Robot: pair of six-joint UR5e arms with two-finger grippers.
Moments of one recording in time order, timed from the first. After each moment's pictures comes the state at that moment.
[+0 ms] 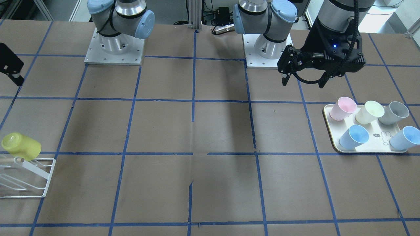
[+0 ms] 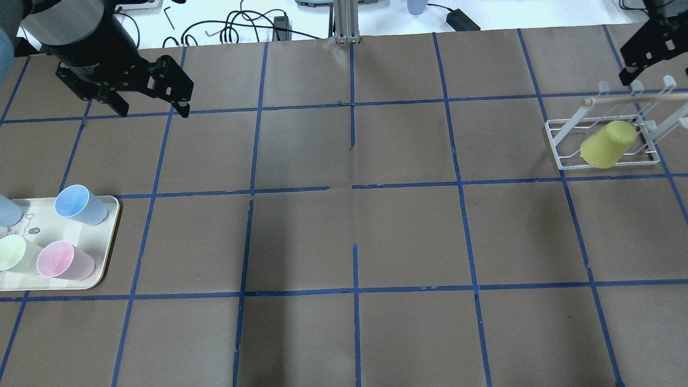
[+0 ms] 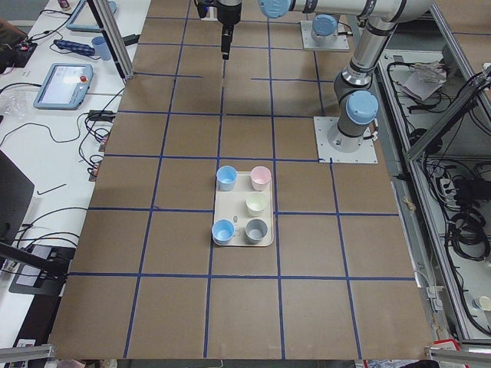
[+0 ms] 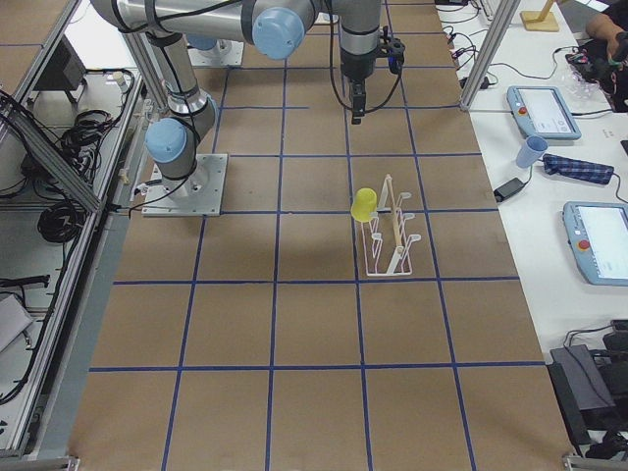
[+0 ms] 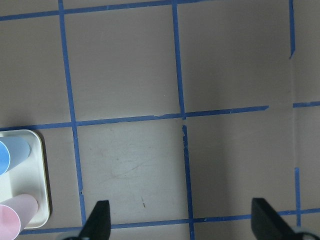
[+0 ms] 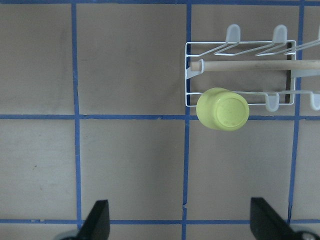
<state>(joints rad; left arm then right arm) -1.51 -1.56 -1.52 -1.57 1.57 0.13 1.16 -1.54 1.46 -1.54 -1.55 -0.44</state>
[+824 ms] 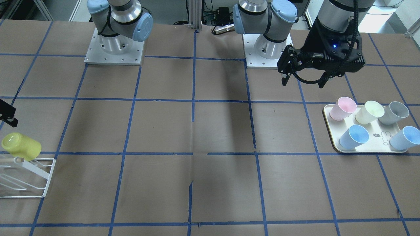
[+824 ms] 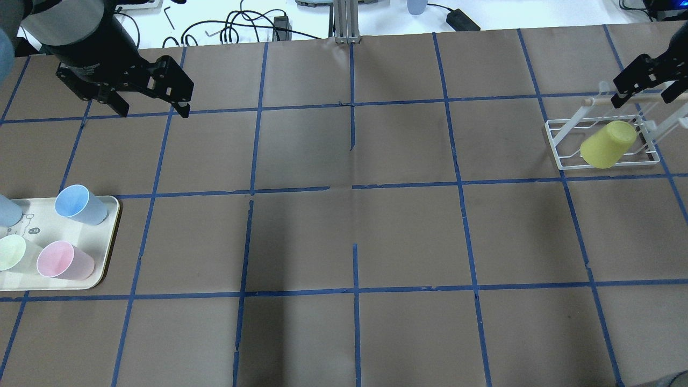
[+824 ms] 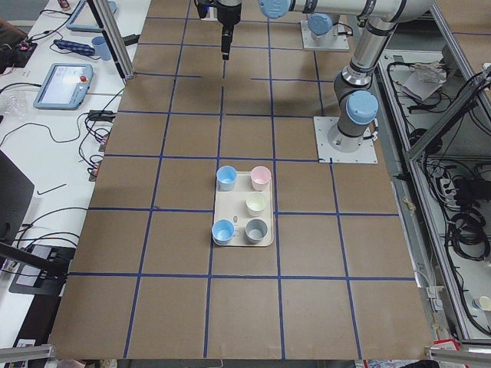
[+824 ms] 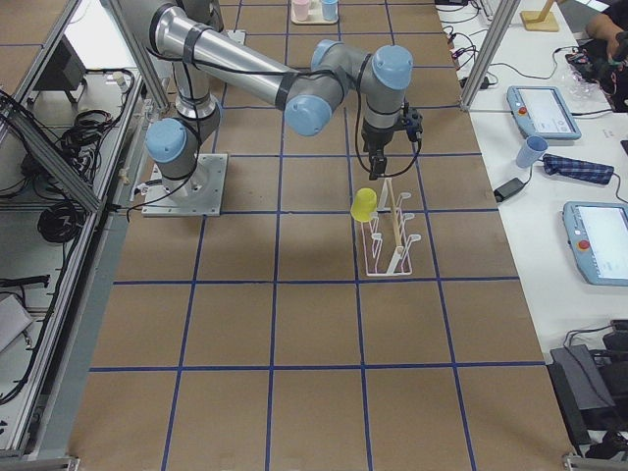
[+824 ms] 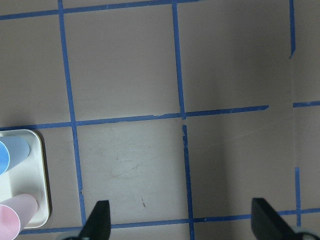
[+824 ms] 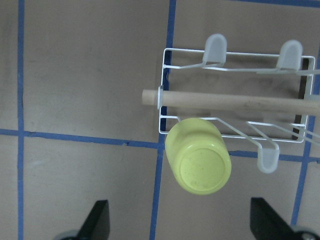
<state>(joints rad) -1.51 -1.56 -1.52 -1.57 1.57 0.13 1.10 -1.35 1.55 -1.77 -1.53 -0.57</state>
